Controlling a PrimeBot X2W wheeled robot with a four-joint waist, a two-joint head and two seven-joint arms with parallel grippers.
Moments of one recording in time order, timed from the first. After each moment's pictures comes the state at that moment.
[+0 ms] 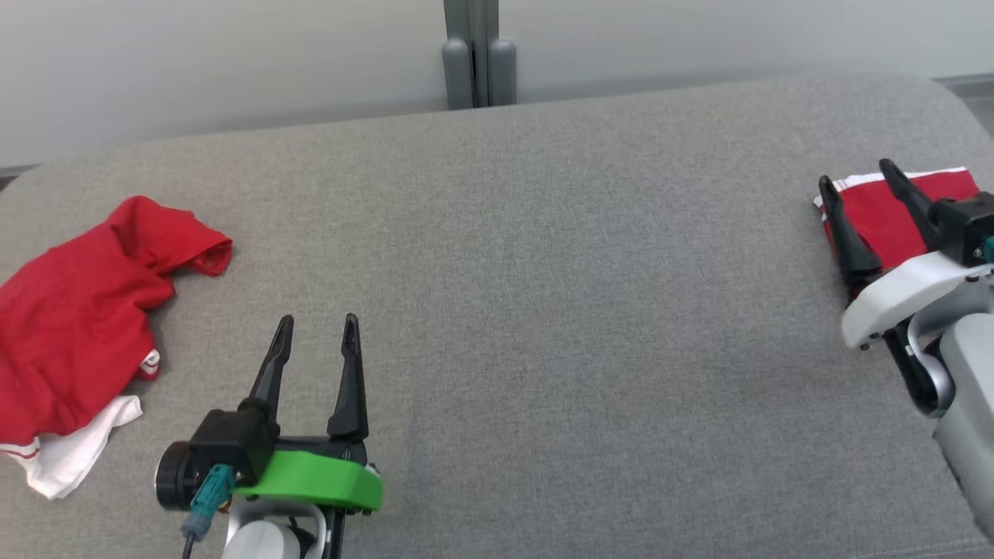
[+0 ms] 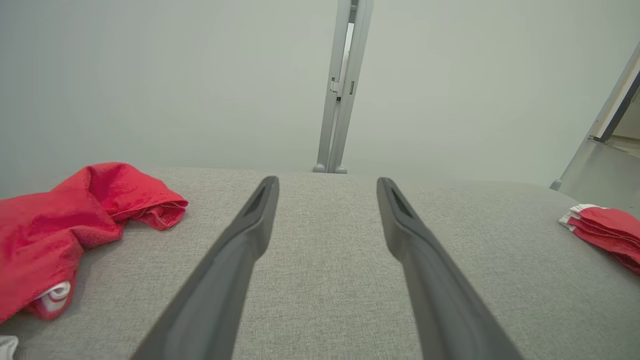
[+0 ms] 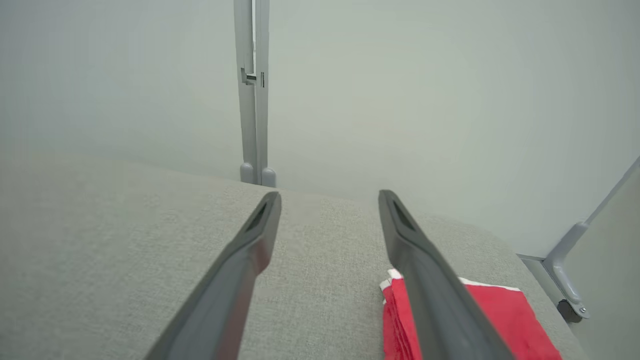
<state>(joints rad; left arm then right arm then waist) -0.10 0.05 -0.22 0.14 -0.28 0.01 -0.26 -0.55 -0.48 0.31 0.58 0.40 0.13 -0.26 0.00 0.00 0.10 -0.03</state>
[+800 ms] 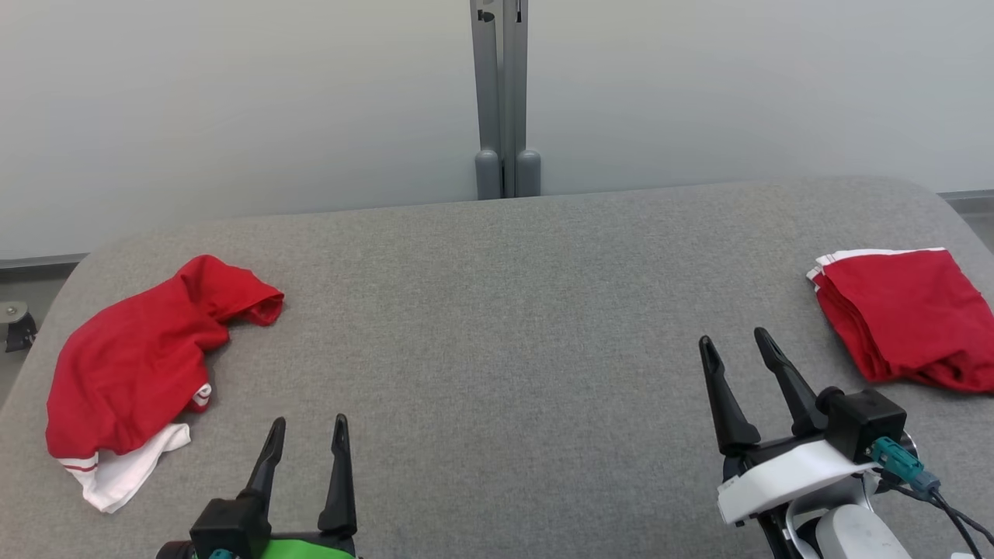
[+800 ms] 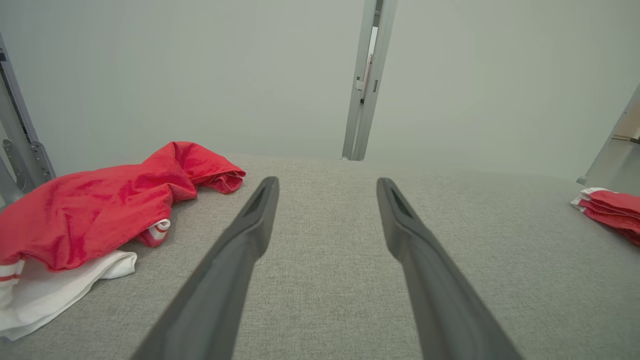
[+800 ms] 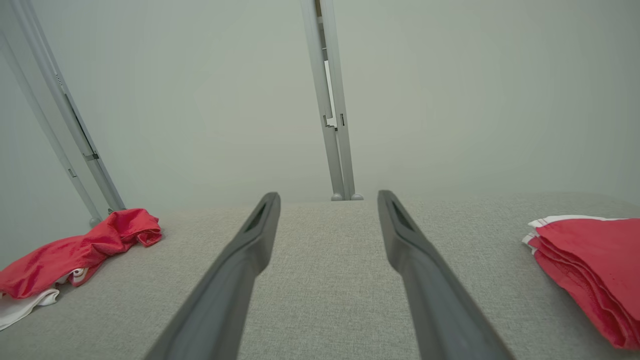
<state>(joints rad) 0.09 0.05 -0.16 0.15 -0.24 -0.01 -0.26 -0.06 -0.11 0.15 0.20 0.28 0.13 -0.26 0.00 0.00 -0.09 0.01</state>
